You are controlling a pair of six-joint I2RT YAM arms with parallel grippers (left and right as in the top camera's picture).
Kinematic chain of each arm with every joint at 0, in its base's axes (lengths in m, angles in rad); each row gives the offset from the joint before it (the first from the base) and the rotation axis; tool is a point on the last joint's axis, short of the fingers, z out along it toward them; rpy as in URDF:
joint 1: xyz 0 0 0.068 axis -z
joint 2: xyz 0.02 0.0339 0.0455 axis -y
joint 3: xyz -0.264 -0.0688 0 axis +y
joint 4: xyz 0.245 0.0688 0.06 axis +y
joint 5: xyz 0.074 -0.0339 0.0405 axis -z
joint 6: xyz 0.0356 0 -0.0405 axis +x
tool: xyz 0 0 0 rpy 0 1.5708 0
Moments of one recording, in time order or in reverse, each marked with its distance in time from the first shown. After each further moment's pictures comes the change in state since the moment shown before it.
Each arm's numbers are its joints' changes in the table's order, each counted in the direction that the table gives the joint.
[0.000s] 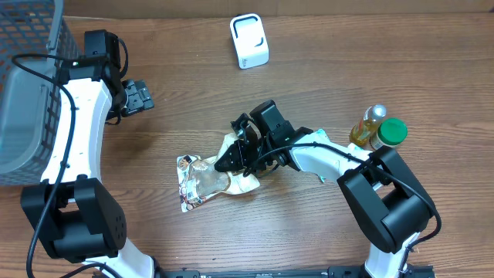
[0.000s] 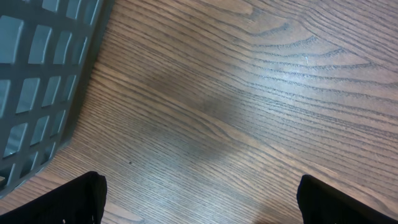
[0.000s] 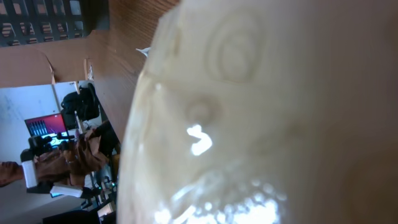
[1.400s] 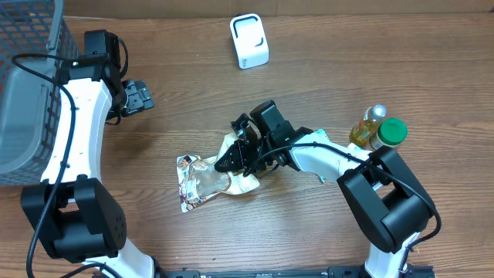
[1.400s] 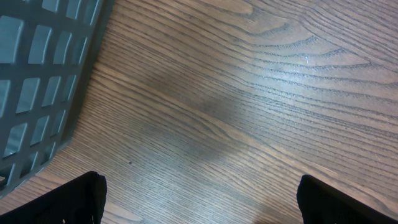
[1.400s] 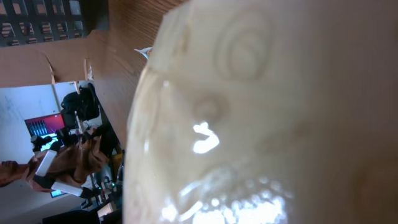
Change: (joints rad) left arm 0.000 0.000 0.000 0.000 0.000 0.000; right arm 0.000 -0.001 0.000 0.000 0.000 0.001
